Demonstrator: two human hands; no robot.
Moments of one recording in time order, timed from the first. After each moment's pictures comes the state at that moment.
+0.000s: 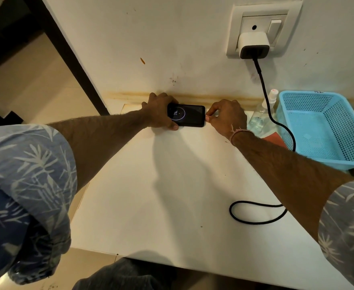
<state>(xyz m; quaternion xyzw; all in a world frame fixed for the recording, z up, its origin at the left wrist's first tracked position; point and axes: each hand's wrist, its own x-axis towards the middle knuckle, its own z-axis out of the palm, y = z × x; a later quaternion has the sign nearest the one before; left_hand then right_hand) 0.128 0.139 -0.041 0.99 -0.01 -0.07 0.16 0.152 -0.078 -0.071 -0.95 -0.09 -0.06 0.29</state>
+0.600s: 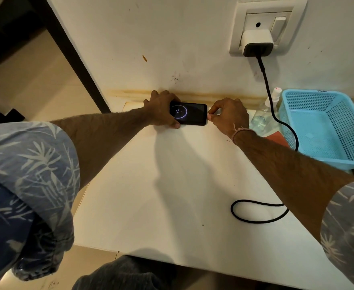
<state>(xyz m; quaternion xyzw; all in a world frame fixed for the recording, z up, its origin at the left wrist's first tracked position) 0.127 0.137 -0.040 0.99 0.00 -0.06 0.16 0.153 -0.078 -0.072 -0.95 -0.08 -0.05 0.29</state>
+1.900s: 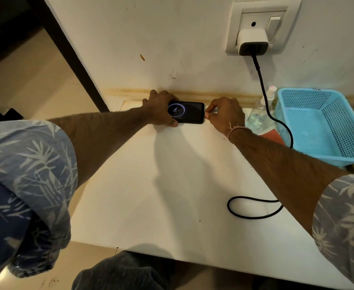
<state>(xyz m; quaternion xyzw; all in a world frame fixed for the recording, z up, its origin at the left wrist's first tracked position) 0.132 0.138 -0.045 0.99 -0.01 -0.07 0.11 0.151 -0.076 -0.073 -0.95 -0.08 -0.06 0.30</state>
